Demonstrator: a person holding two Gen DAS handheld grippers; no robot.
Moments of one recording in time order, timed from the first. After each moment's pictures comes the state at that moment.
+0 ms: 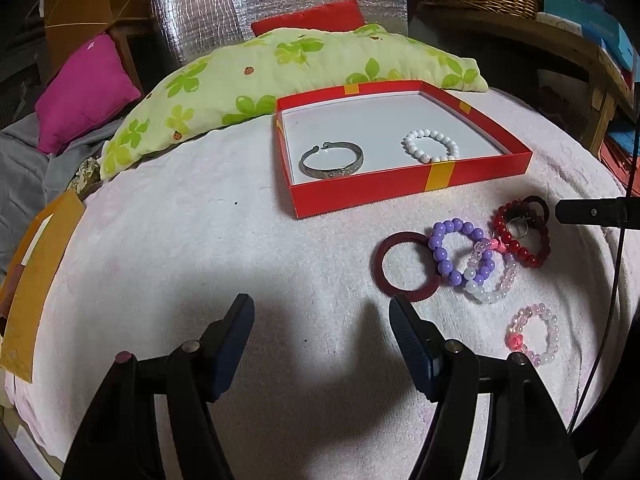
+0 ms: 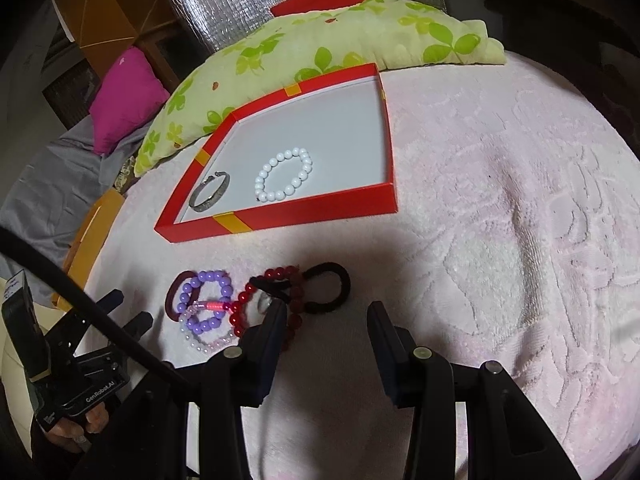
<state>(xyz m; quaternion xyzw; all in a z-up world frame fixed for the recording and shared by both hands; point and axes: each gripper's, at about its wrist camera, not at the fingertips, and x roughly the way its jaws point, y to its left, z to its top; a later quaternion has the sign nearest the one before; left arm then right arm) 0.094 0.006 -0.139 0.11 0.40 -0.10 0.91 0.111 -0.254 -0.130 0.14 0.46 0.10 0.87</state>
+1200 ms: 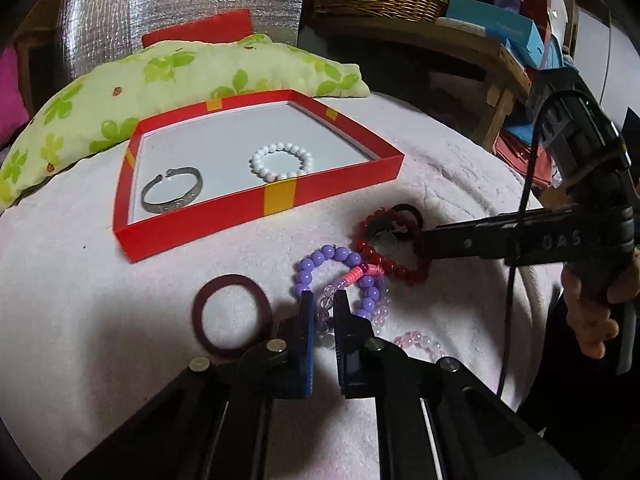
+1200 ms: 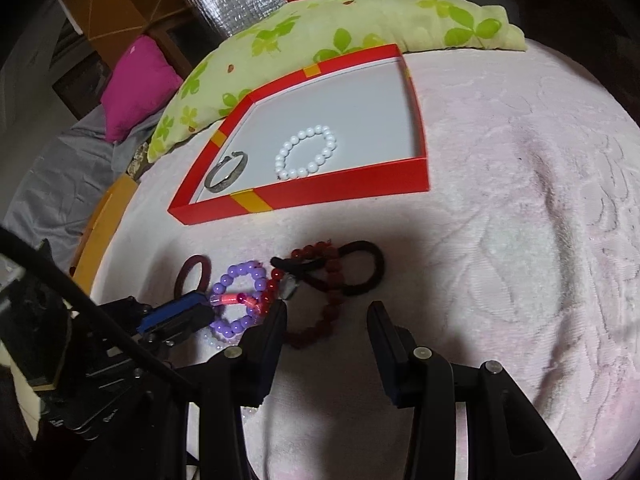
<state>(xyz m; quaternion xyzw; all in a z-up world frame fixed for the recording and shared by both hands) 0.098 -0.044 -0.143 0.07 0.38 -0.31 0.87 0.113 -0.236 -0.141 0.14 0.47 0.13 0.86</state>
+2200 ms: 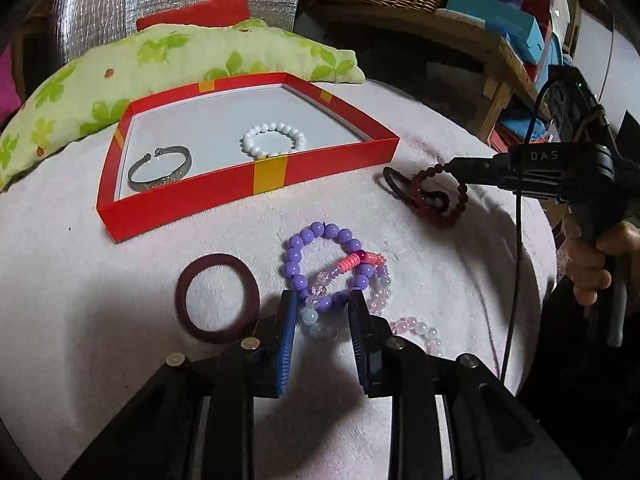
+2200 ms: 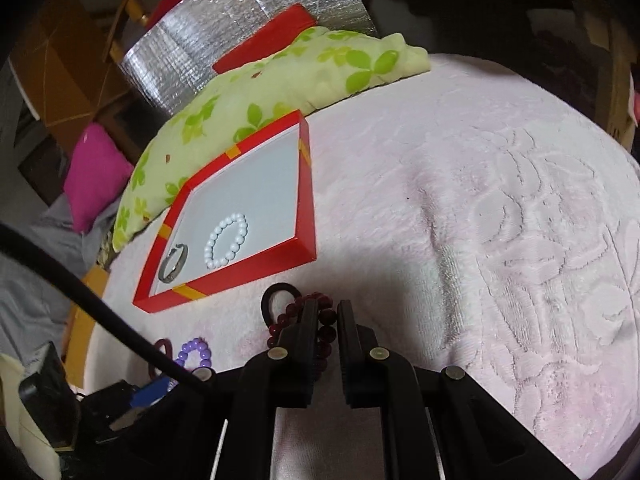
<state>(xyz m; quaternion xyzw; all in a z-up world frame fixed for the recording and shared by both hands) 0.101 -0.048 -0.154 0.06 0.41 -0.32 0.85 0.104 -0.310 -0.131 0.23 0.40 0.02 0.89</state>
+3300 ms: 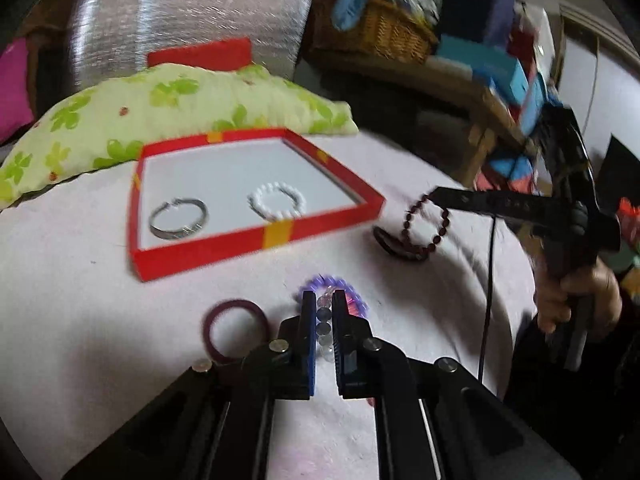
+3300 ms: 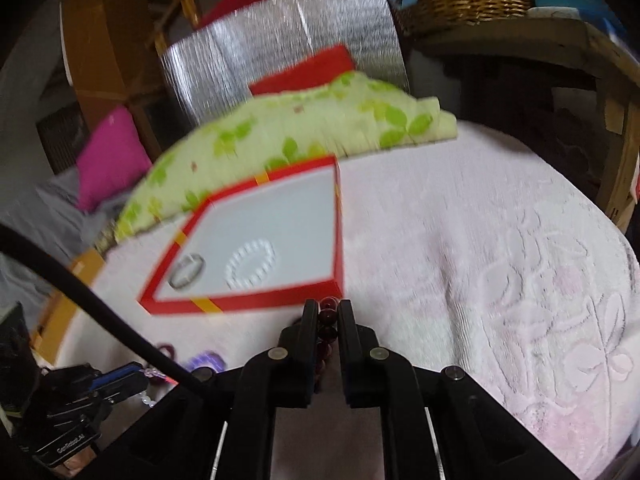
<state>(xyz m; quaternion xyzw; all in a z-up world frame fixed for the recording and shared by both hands) 0.092 -0.018 -0.118 0.01 0.33 -0.33 0.88 0.091 -0.281 -0.094 0.15 0.31 0.02 0.94</state>
